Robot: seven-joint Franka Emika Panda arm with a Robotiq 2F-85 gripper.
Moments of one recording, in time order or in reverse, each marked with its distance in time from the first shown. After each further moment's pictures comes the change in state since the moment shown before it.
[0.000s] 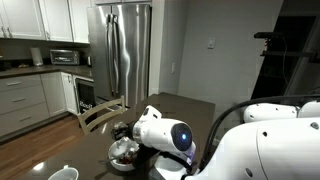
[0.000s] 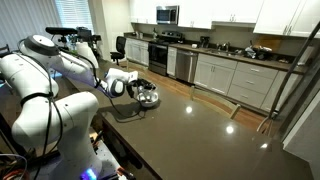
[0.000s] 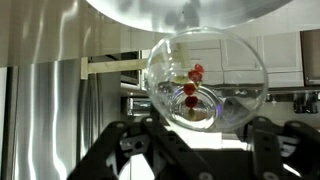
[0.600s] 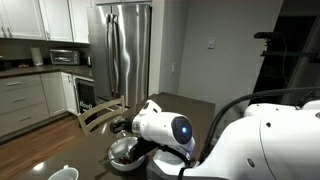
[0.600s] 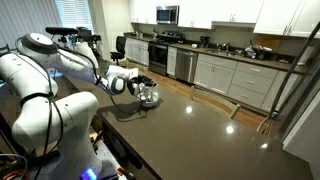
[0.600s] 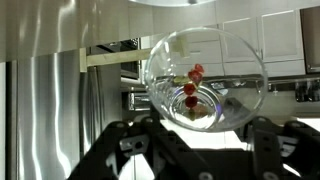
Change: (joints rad) arm 0.017 -0.014 -0.051 0.003 0.000 -0.004 0.000
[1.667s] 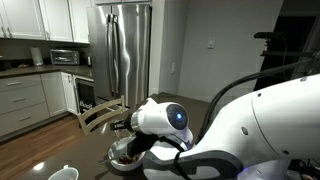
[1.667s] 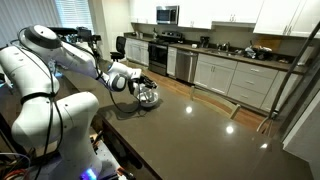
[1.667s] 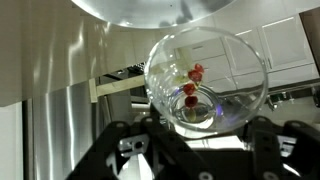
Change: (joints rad) arm -0.039 -0.130 0.002 0.017 0.009 -0.068 0.012
